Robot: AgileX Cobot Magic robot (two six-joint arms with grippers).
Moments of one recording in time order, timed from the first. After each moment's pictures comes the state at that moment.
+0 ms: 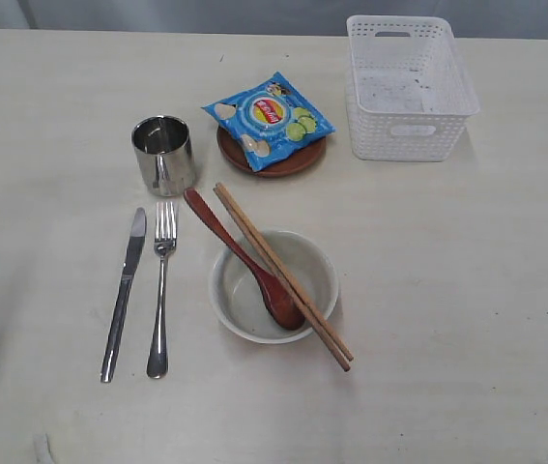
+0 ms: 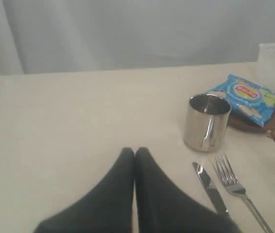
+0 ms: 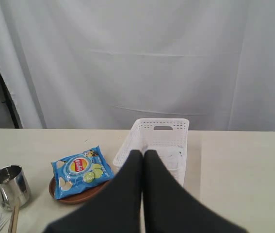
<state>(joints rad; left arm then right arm) -0.15 0.00 -0.04 -0.10 0.35 0.08 0.64 0.00 -0.43 -0.65 0.69 0.70</state>
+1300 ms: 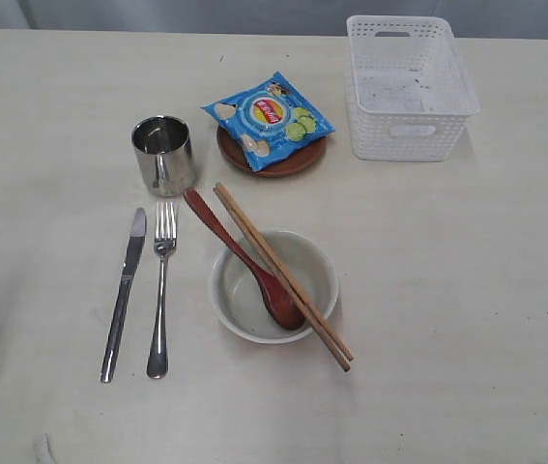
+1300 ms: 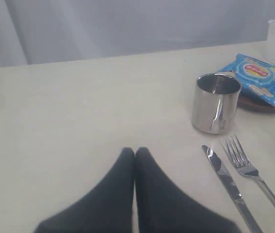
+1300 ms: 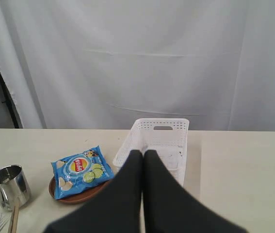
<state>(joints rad) -0.15 0.00 0.00 -0.06 0.35 0.09 0.64 0.00 -0.43 -0.65 0.69 0.70</state>
